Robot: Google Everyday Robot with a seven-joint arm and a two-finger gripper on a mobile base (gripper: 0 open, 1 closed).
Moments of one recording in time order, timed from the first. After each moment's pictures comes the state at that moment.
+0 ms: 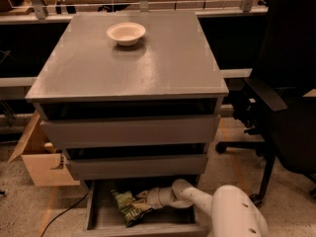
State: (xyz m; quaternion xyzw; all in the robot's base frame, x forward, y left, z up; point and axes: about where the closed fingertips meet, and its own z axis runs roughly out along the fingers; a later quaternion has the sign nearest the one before) arm 0.566 0.106 0.153 -0.51 0.68 0.40 0.34
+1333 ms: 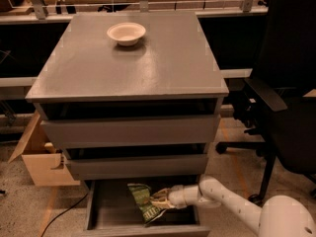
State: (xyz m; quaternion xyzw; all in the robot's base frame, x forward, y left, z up) arm 0.524 0.011 0.268 -0.53 0.63 0.43 0.38
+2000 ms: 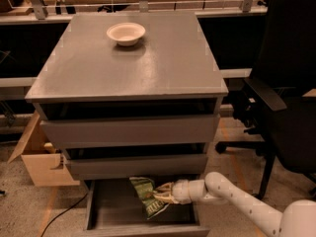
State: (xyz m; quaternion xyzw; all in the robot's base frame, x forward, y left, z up) arm 0.529 -0.003 0.320 -0.55 0.60 0.39 0.42
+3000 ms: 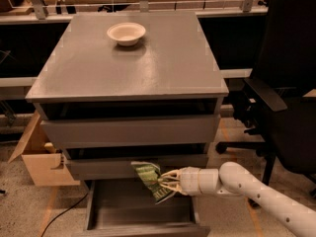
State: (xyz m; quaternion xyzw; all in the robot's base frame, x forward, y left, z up) arm 0.515 -0.029 0.475 -0.63 0.56 0.25 0.49
